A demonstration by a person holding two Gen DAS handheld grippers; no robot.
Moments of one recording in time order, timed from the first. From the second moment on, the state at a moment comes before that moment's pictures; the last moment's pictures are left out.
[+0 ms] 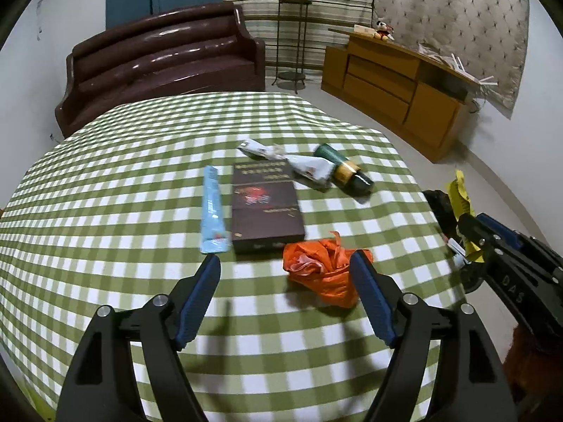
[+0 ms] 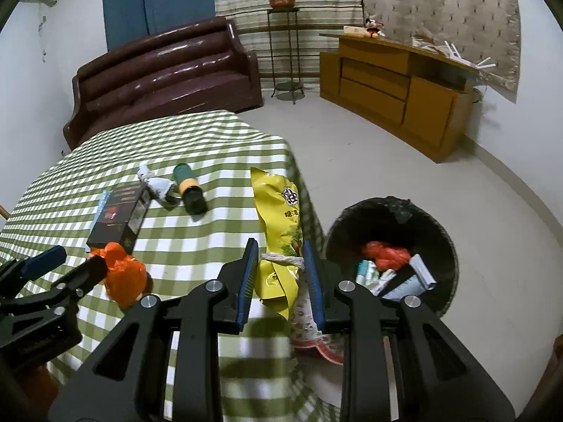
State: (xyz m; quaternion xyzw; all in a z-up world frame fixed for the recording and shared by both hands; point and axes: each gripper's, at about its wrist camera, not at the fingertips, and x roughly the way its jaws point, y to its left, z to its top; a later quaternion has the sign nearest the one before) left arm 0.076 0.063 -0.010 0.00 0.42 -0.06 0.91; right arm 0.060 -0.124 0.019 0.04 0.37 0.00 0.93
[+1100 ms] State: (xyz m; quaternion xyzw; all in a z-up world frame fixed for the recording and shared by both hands) left arm 0.061 0.032 -0.032 0.03 0.43 -0.09 0.90; right arm 0.055 -0.148 0.010 0.06 0.38 0.00 0.92
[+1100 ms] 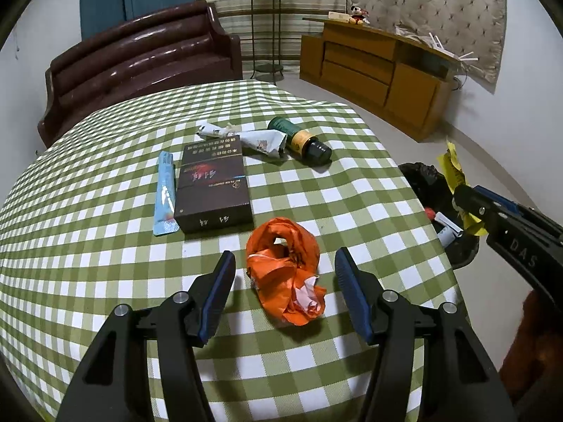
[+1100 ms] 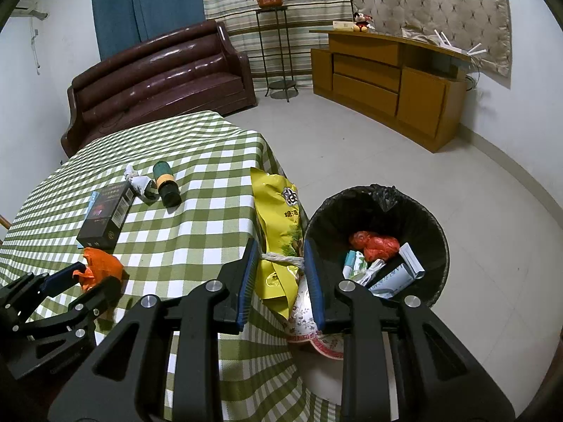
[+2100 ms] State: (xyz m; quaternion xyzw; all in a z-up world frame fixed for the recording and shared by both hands) left arm 0.089 -0.050 0.000 0.05 0.37 -0.16 0.91; right arm 0.056 -0.207 0.013 0.06 0.36 -0.07 0.93
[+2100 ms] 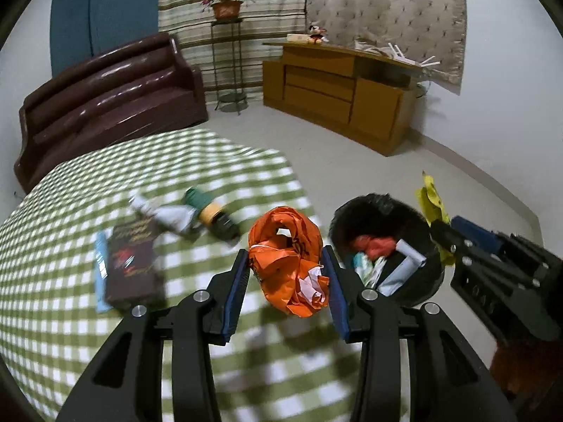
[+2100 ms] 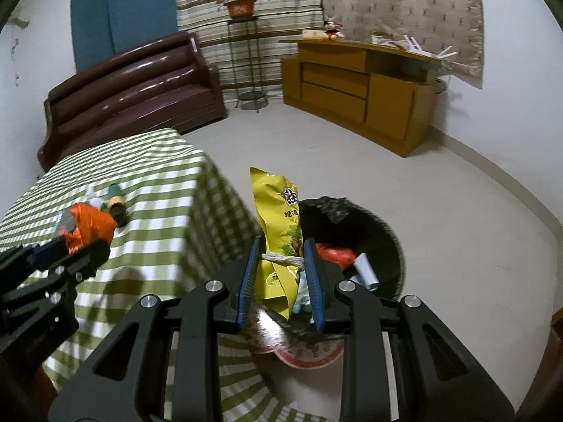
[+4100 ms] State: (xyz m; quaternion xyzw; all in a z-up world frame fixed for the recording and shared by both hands) left arm 0.111 -0.029 0.010 0.06 0.39 -0.08 0.92; right arm 0.076 -0.185 0.011 0.07 0.37 -0.03 0.93
